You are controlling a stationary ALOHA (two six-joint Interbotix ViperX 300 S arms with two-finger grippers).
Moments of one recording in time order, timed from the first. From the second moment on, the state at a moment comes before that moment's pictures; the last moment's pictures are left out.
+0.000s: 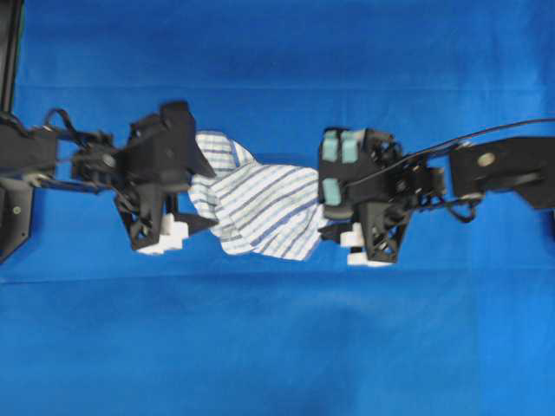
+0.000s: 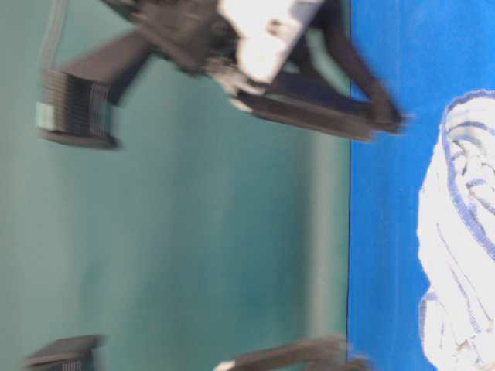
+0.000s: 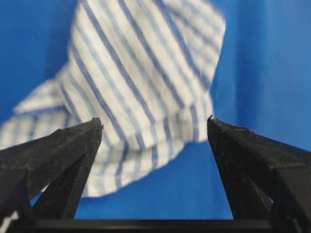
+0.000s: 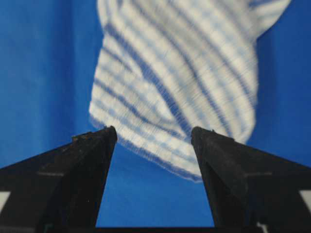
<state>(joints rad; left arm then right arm) -0.01 -0.25 0.85 -0.03 0.12 -0.08 0.04 0.00 0.59 -0.06 0.30 0.15</state>
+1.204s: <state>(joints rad) -0.03 0.03 0.85 -0.03 0.01 -0.07 0.06 0.22 0.59 -0.07 0.13 0.14</state>
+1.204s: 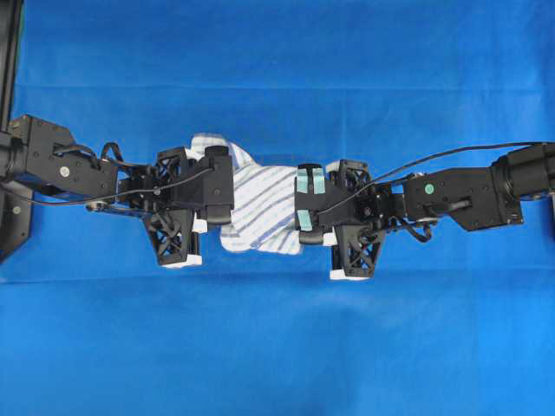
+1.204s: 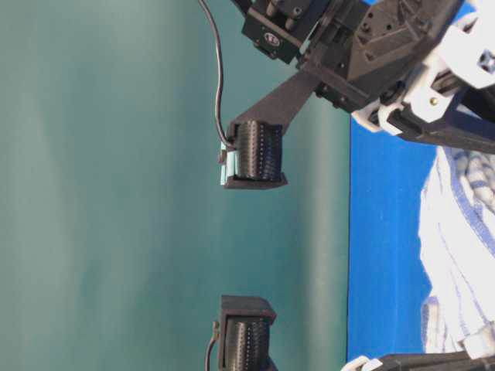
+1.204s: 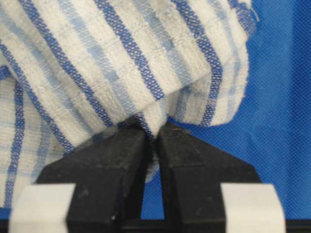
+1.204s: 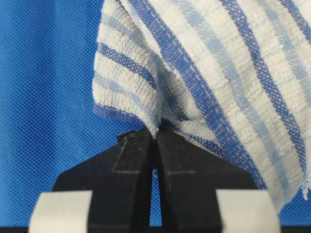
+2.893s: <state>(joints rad) 0.10 -0.59 0.27 -0.03 0.63 -0.09 0.00 -0.33 0.01 -0.21 0.78 0.13</state>
